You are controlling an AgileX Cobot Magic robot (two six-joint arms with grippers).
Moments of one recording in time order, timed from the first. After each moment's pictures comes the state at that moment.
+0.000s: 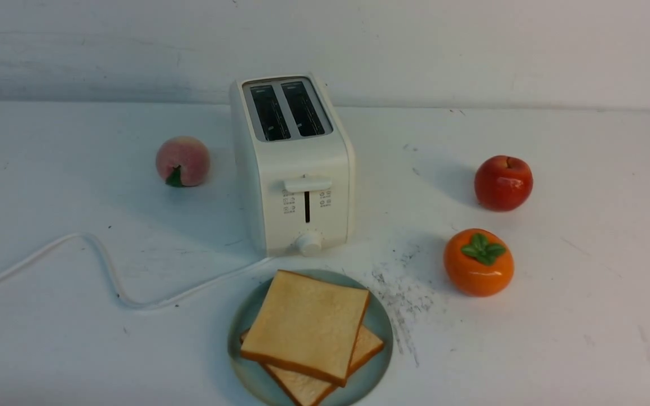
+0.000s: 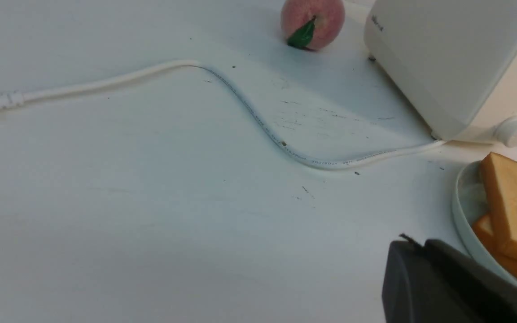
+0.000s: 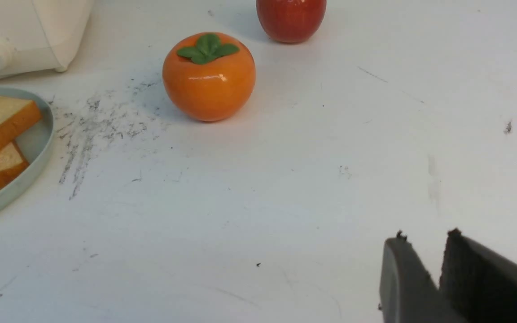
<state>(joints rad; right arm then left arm) 0.04 -0.01 0.01 0.14 0.38 -0.11 -0.06 0.08 0.03 -0.12 0.23 -0.24</state>
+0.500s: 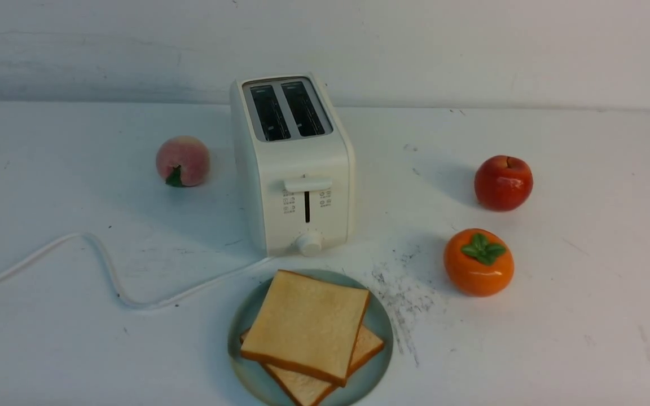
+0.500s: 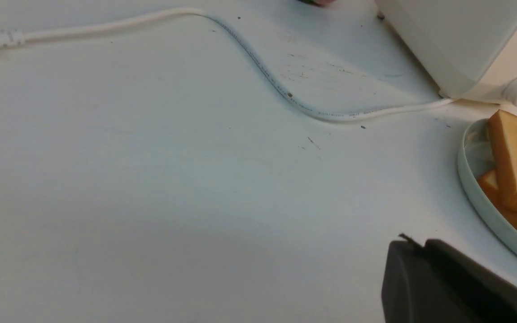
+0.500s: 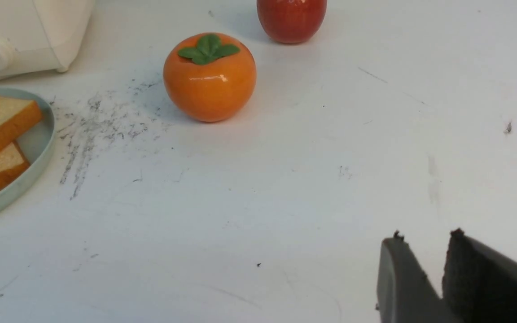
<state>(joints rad) 0.04 -0.01 0.01 0.14 0.38 -0.11 -0.06 -0.01 0.03 -0.11 0.40 -0.27</state>
